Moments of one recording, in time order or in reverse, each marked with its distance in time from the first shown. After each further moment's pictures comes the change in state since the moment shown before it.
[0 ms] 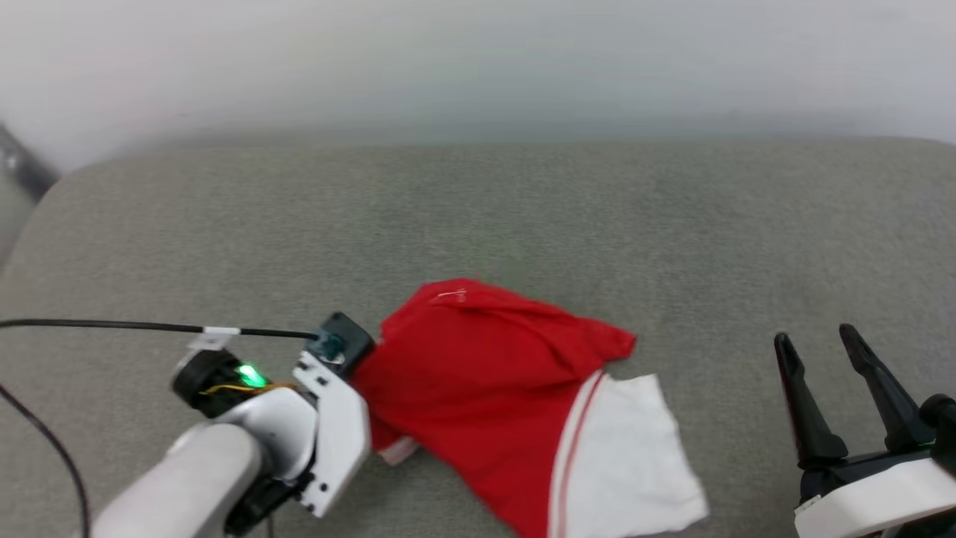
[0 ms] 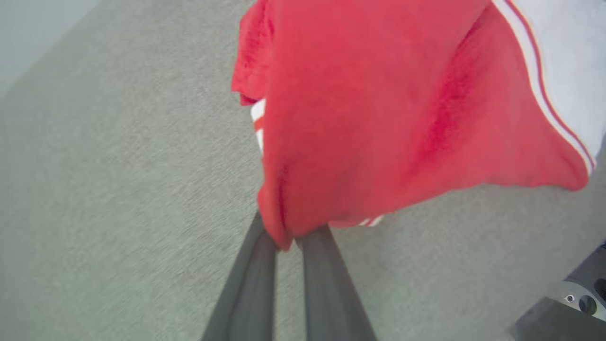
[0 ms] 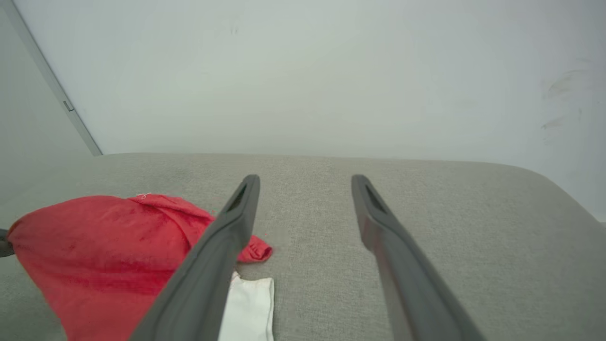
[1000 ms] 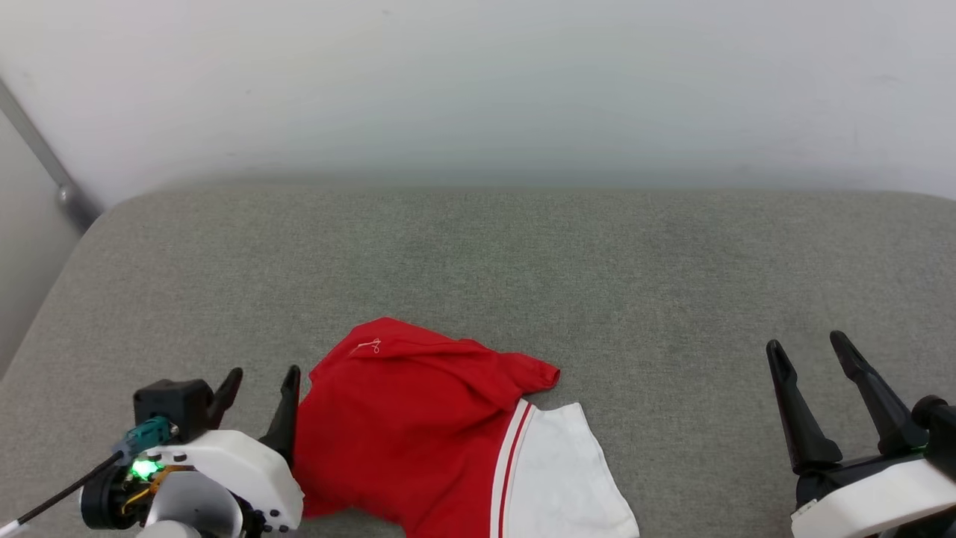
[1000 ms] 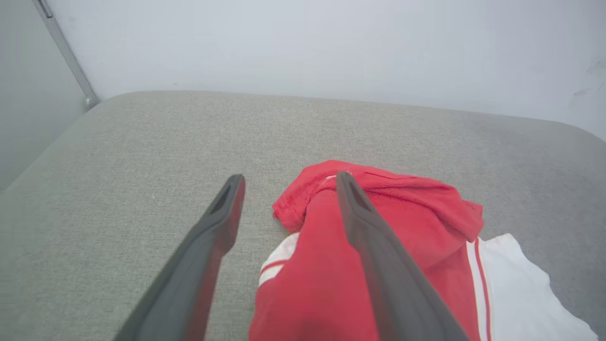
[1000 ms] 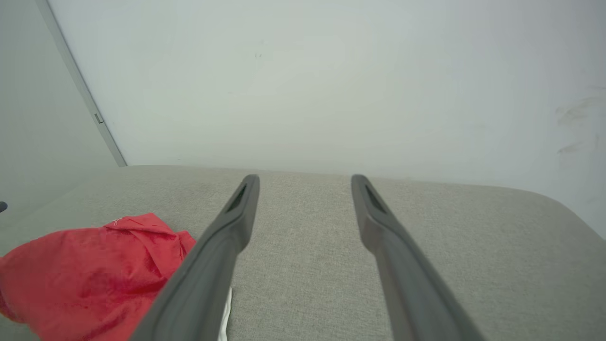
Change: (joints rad) left arm 0.382 -0.031 0.328 -0.168 -0.129 0.375 -0.505; right arm 0.007 -0.004 0.005 -0.001 0.020 0.000 0.031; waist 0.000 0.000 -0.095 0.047
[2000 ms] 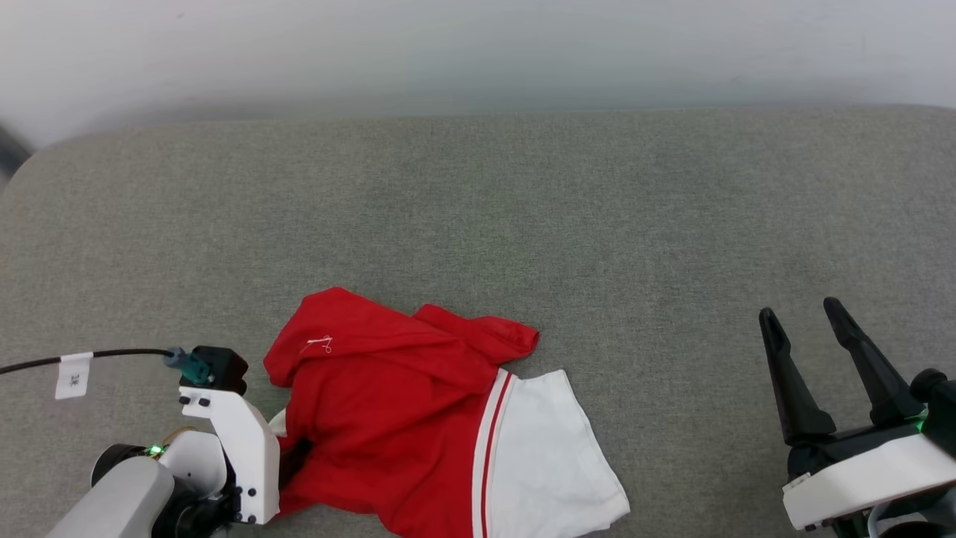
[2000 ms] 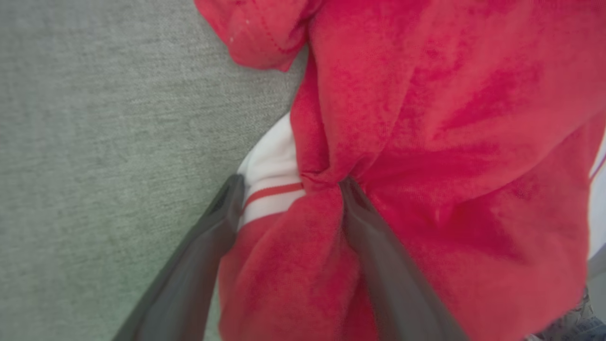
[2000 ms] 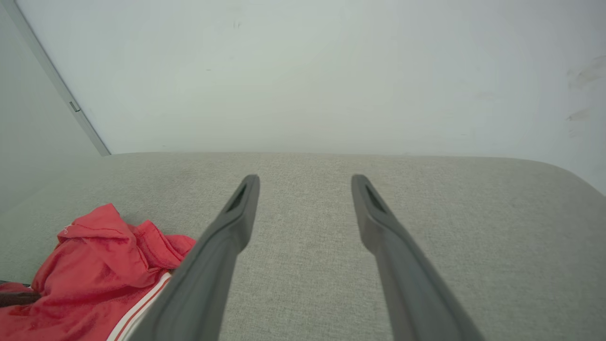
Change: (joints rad) left arm -0.226 0.059 -0.141 0.351 -0.186 -0.290 0.492; right arm -0.064 0.002 0.019 0.006 0.008 0.000 -0.016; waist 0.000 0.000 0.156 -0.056
